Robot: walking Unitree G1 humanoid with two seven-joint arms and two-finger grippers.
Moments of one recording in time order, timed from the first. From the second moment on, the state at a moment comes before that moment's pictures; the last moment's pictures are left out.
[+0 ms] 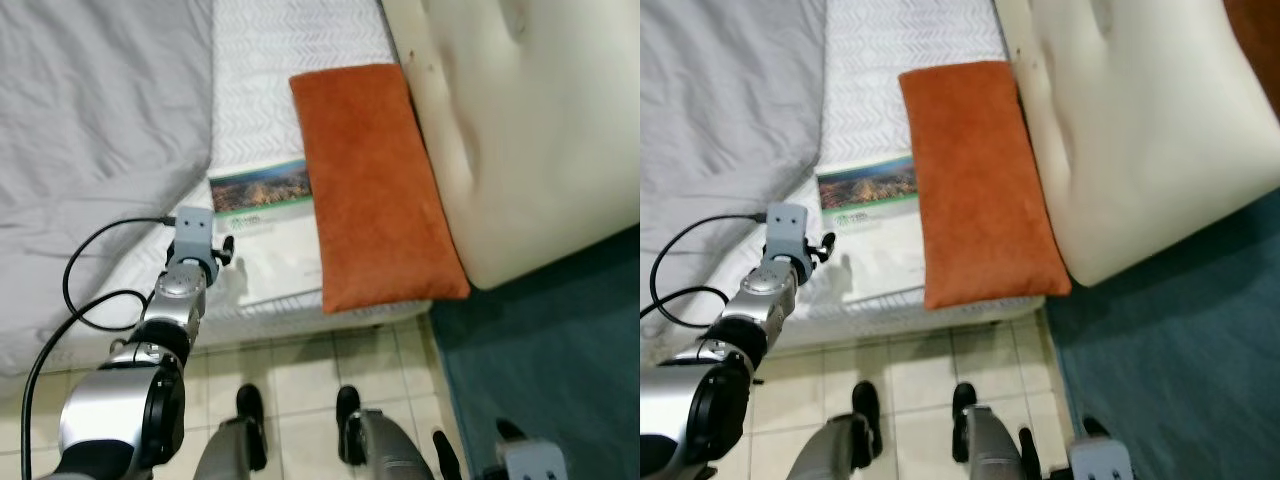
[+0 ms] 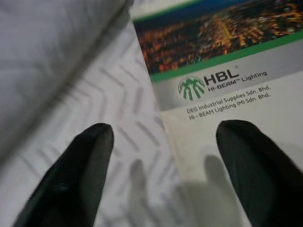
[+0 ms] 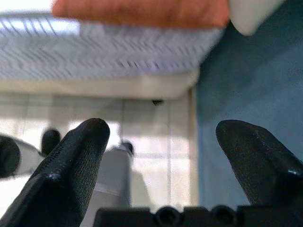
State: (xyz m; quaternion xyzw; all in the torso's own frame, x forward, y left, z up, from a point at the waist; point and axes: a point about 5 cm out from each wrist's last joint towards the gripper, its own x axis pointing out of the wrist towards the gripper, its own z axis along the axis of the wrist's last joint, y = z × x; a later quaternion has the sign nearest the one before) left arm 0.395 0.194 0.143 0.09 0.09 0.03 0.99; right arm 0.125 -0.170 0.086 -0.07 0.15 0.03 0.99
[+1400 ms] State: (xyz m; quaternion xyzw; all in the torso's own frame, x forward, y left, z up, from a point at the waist) left arm 0.266 0.168 0.075 0.04 0.03 -0.06 1.00; right arm 0.243 -0.204 0.061 -0.01 0.04 -0.06 1.00
